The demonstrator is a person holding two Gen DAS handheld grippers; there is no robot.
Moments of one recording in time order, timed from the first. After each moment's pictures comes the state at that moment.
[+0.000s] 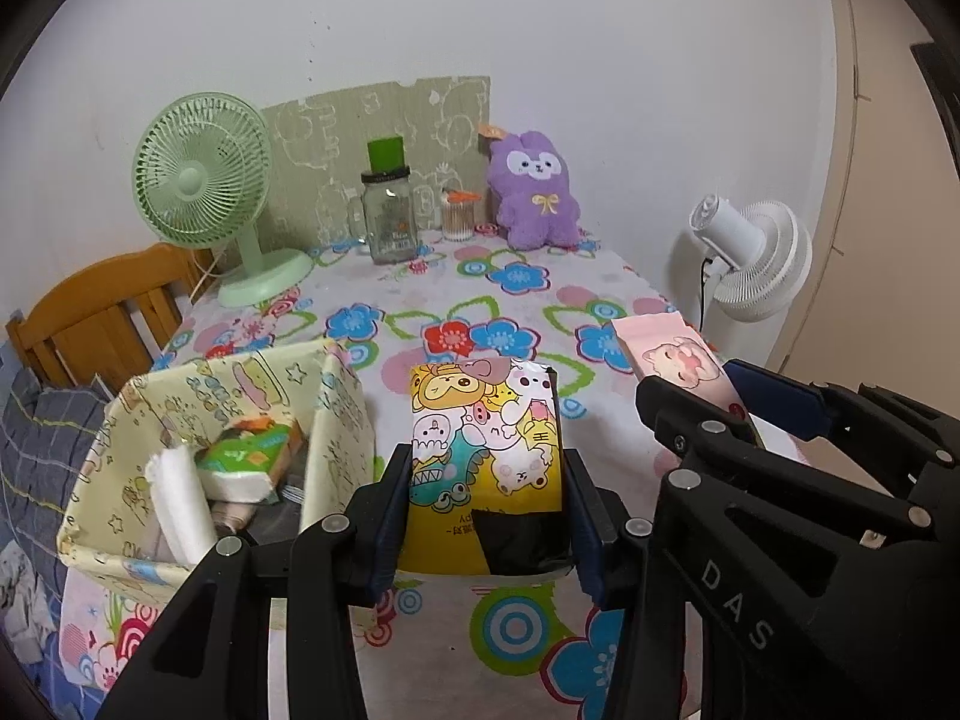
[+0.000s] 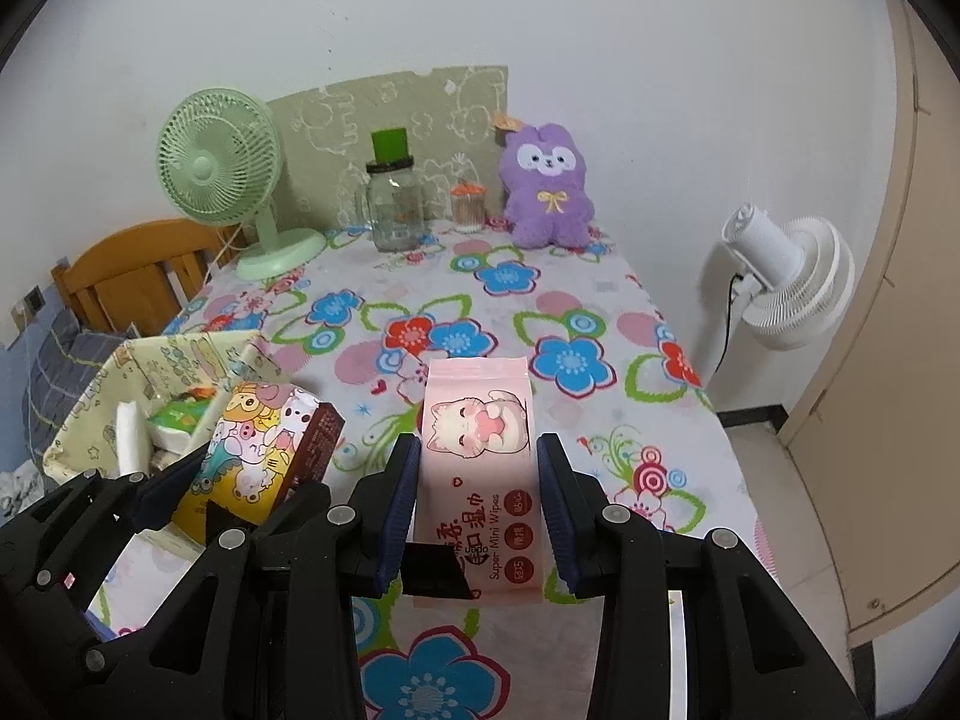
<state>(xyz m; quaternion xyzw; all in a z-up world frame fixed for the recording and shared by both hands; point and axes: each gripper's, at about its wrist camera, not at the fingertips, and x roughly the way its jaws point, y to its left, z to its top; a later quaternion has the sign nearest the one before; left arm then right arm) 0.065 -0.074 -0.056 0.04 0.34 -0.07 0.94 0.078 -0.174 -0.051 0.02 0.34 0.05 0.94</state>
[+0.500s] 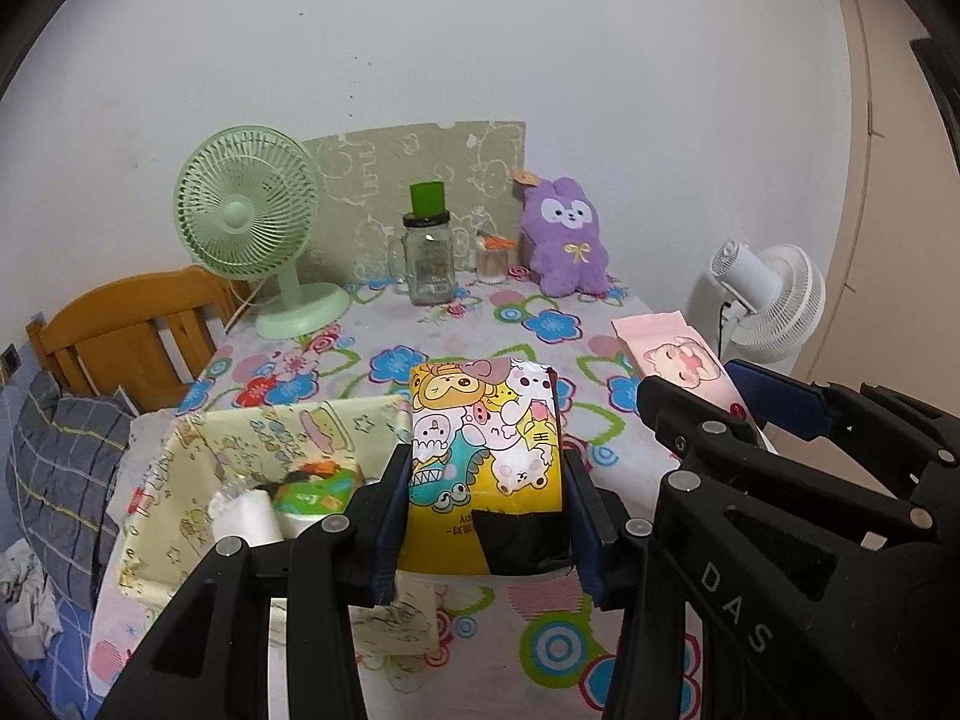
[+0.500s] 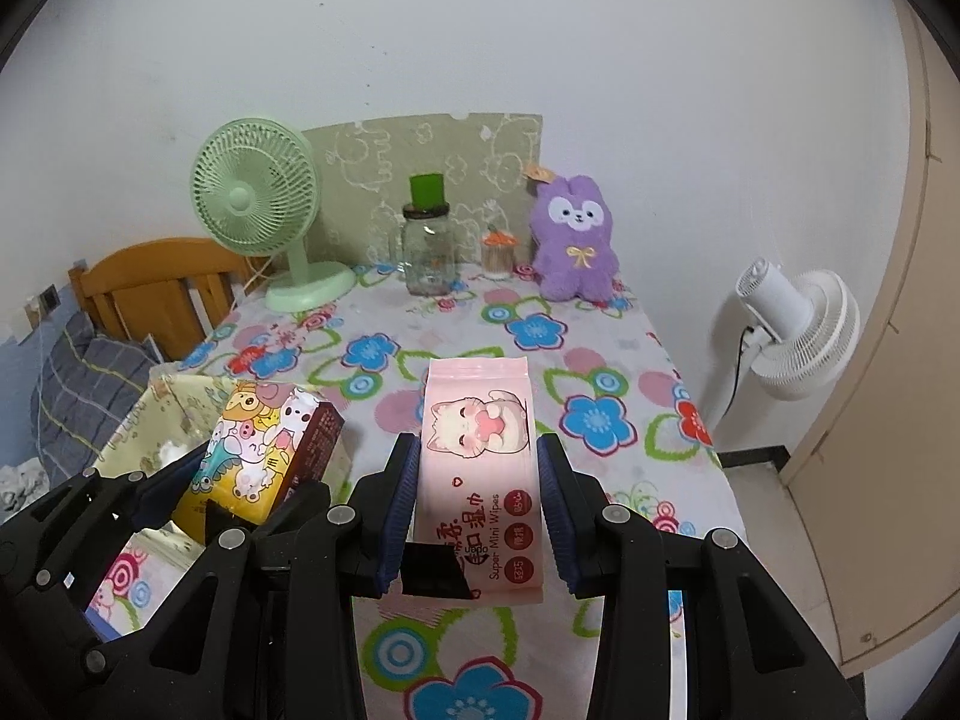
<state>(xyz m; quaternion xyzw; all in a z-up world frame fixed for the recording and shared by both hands) 0.061 -0.043 -0.022 0.03 0.30 -0.05 0.95 0.075 -0.145 -0.010 0.00 0.30 0.06 0.95</state>
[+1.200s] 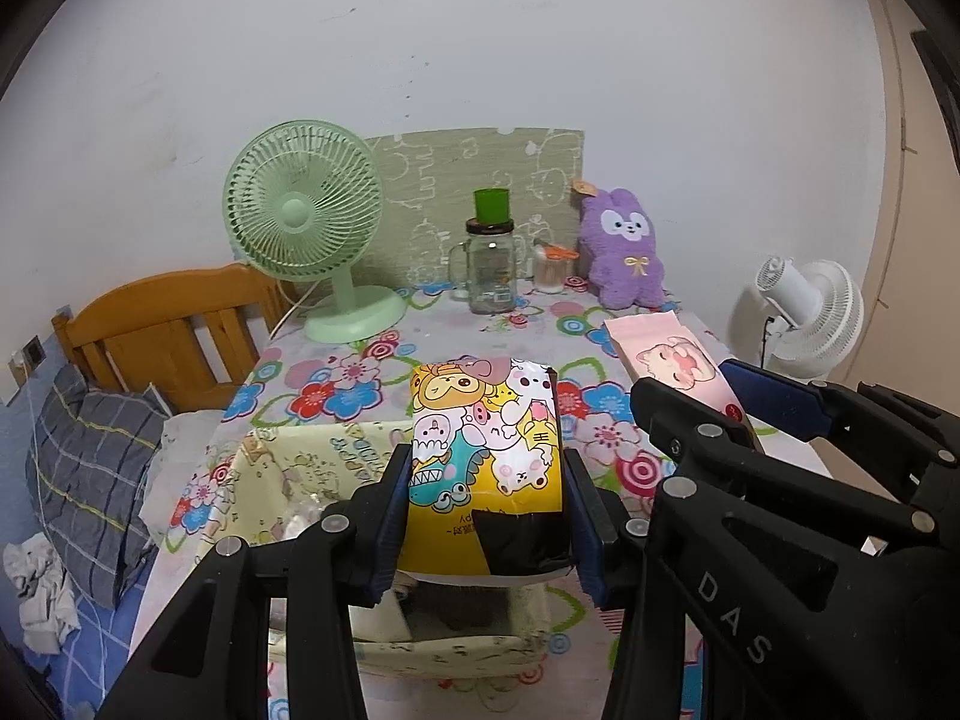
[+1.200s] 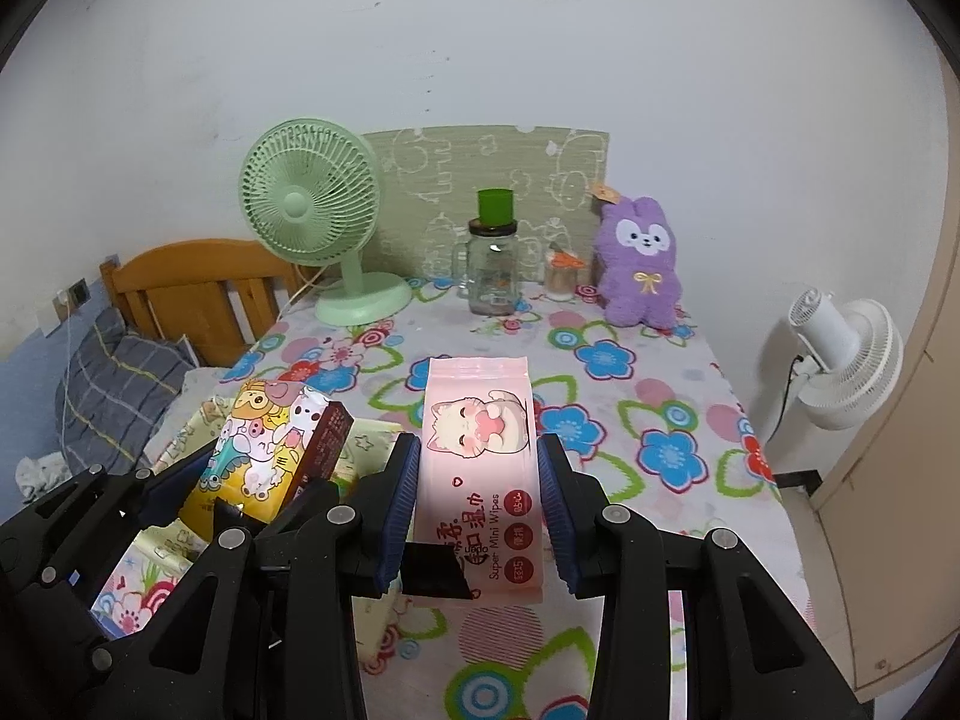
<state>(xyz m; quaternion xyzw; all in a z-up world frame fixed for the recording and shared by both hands) 0.074 0.009 -0.019 0.02 0.30 -0.01 0.95 0.097 -0.091 -0.001 0.00 0.29 0.11 0.95</state>
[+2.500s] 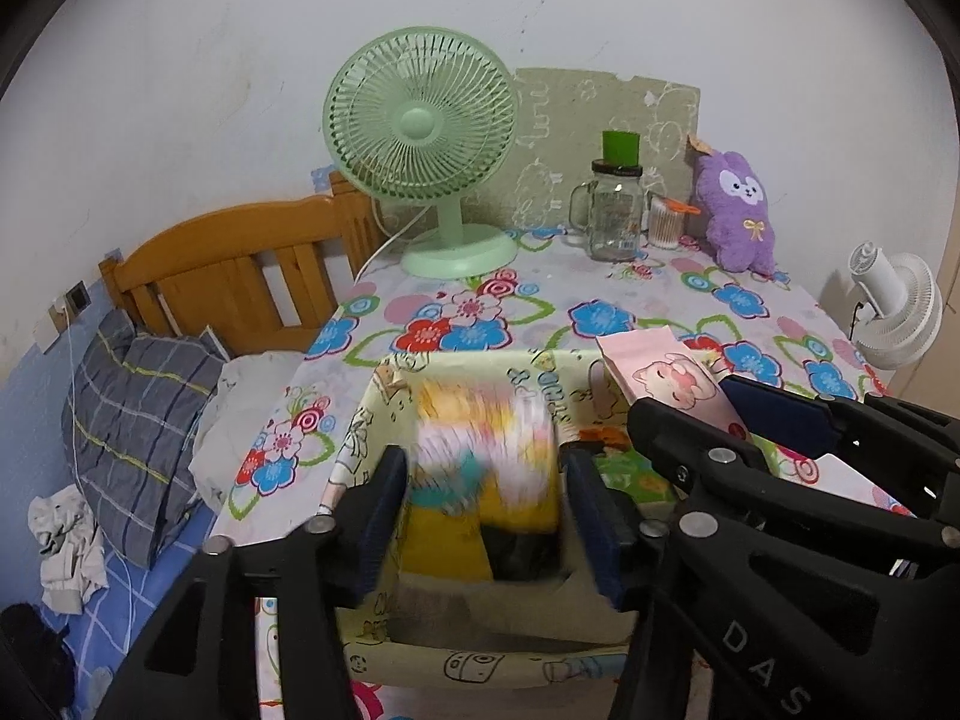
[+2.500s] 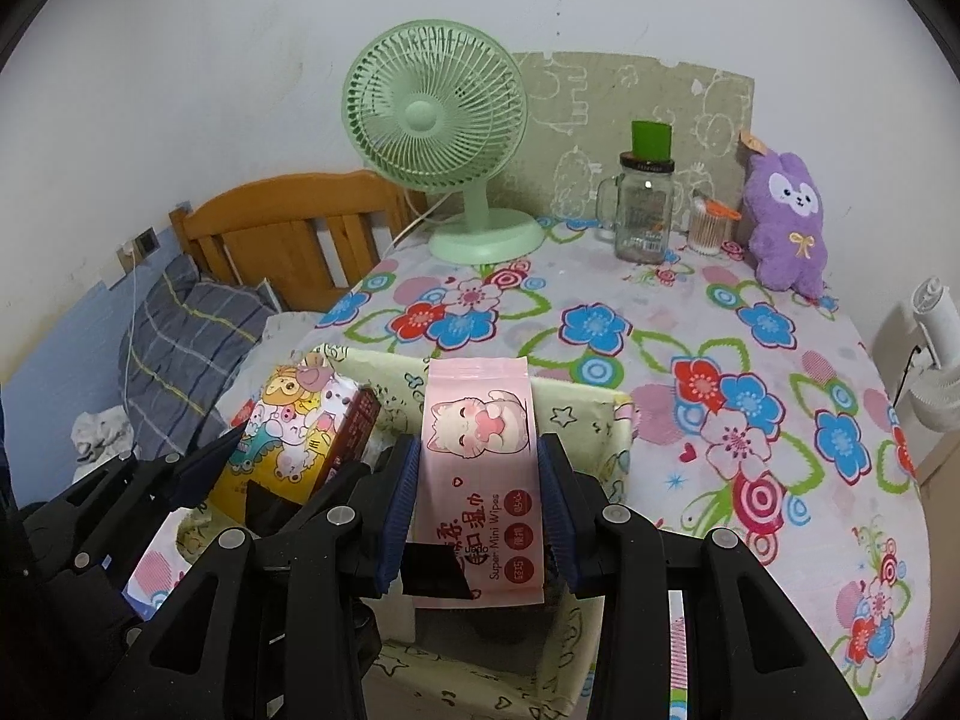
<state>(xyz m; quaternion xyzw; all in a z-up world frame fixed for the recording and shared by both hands) 0.094 0.096 -0.063 0.01 0.34 0.07 0.94 0.129 0.010 -0.042 0.00 0.35 0.21 0.91</state>
